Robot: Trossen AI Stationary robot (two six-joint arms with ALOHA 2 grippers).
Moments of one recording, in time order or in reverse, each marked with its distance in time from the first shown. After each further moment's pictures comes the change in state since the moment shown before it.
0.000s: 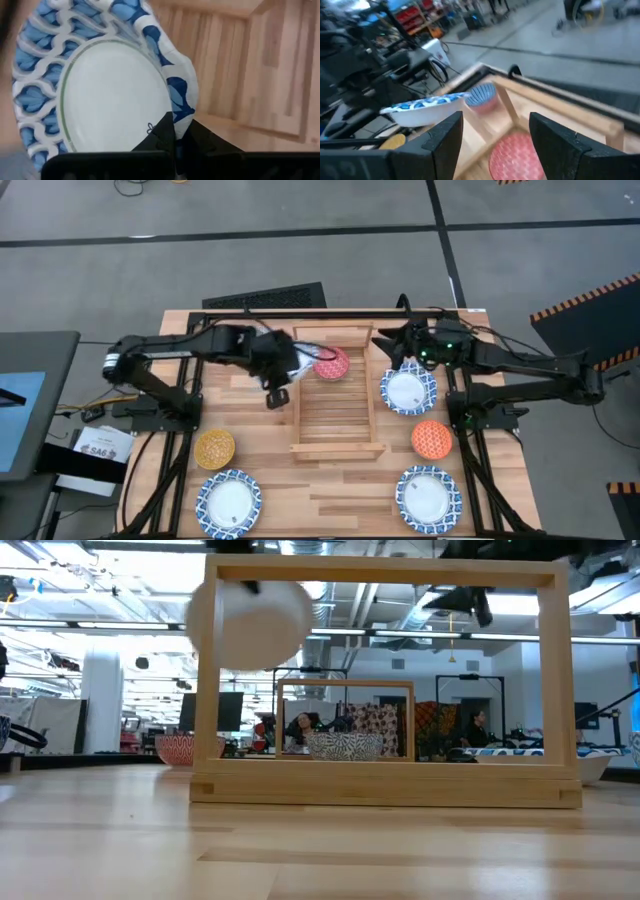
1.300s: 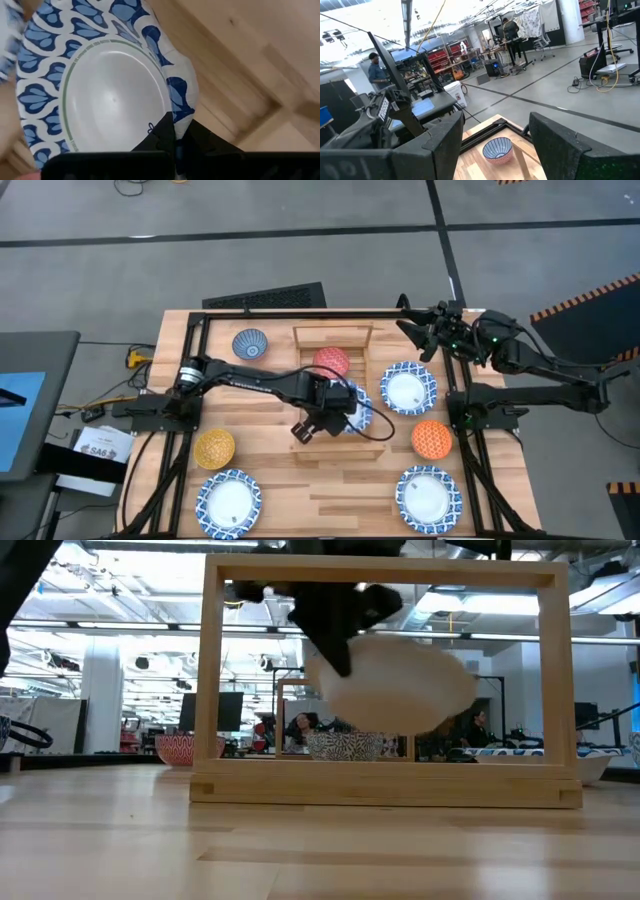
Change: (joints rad) left arm -0.156 0.552 0.287 0.043 0.038 0.825; right arm 0.000 -0.177 0.098 -0.006 -0.002 -0.123
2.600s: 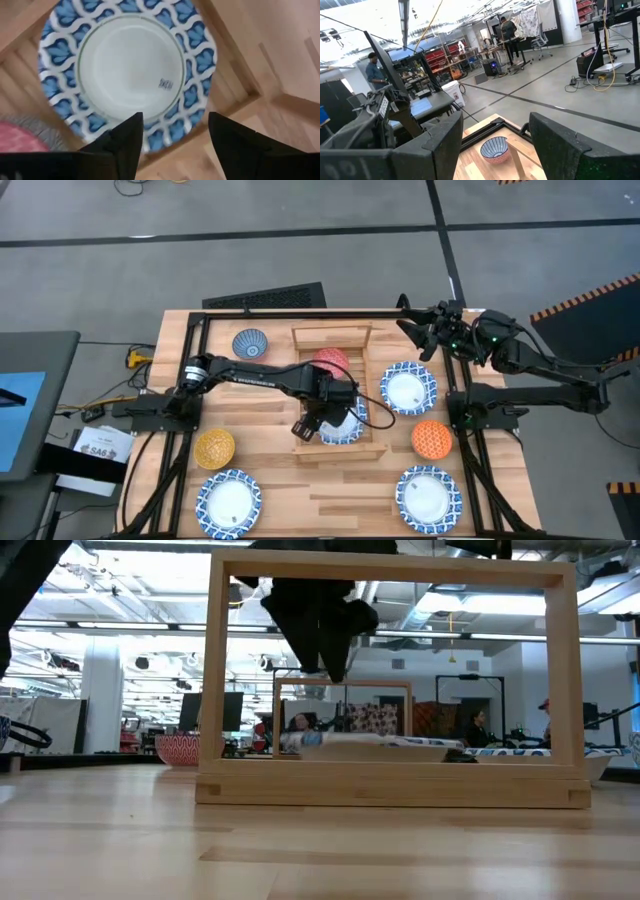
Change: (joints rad) left arm 0.033 0.035 0.093 -0.168 0.033 -0.222; right arm -0.007 0.000 -0.001 -0.007 0.003 0.000
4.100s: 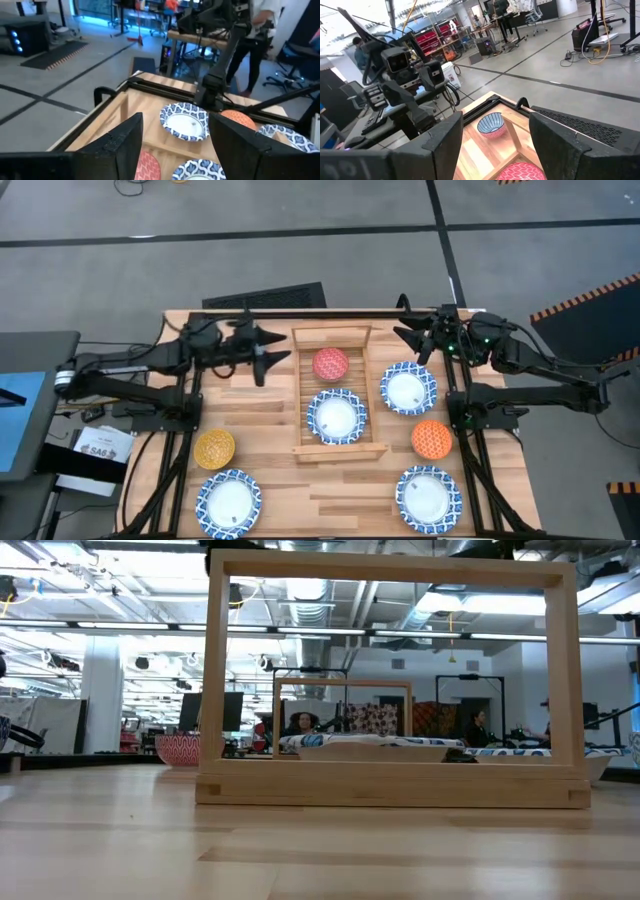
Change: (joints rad) left arm 0.237 -1.135 -1.083 1.192 -0.143 -0.623; right arm 0.003 0.001 0.000 -0.128 -0.001 0.073
